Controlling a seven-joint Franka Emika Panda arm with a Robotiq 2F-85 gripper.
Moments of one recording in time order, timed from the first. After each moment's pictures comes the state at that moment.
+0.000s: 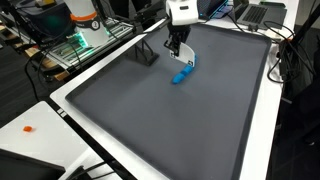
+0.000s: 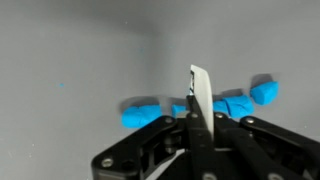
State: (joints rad) arm -0.02 0.23 0.03 -2.17 0.14 2.36 -0.03
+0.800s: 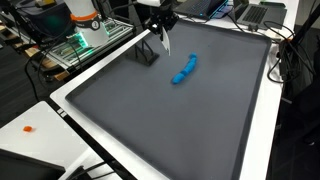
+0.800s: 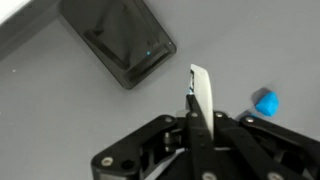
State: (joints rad) arm 0.00 0.00 0.03 -2.39 0.19 2.28 0.46
